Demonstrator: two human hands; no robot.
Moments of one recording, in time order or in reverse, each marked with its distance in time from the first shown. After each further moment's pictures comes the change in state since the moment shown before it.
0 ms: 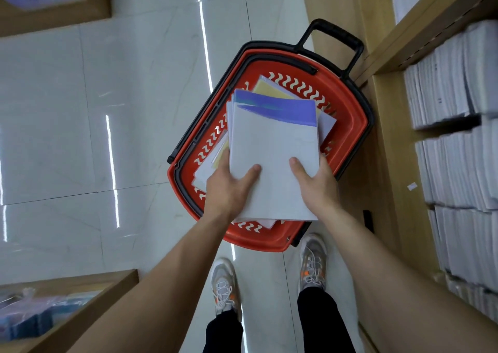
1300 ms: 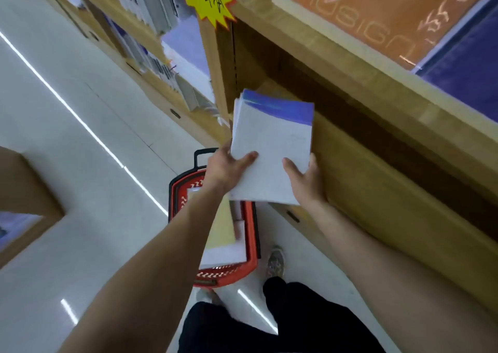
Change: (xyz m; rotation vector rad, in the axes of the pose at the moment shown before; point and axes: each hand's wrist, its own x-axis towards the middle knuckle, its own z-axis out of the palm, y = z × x) left_hand -0.163 0.383 -0.050 0.295 -0.488 0.587; right_hand -0.247 -0.210 -0.233 0.413 0.717 -0.077
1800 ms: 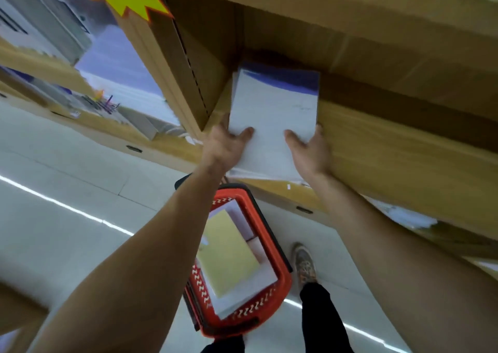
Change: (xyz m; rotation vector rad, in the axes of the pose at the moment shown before) left_hand 0.155 0.002 0.019 0.046 -0.260 0.189; right_hand 0.080 0.006 0.053 0.000 0.396 0.093
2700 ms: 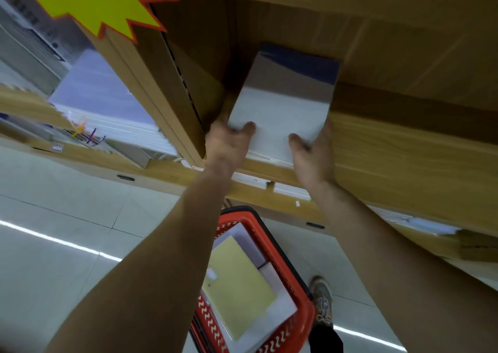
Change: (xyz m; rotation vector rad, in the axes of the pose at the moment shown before) left_hand 0.054 0.020 0.001 -0.030 0.053 0.001; right_hand 0.034 -0.001 0.043 0.166 0.089 0.007
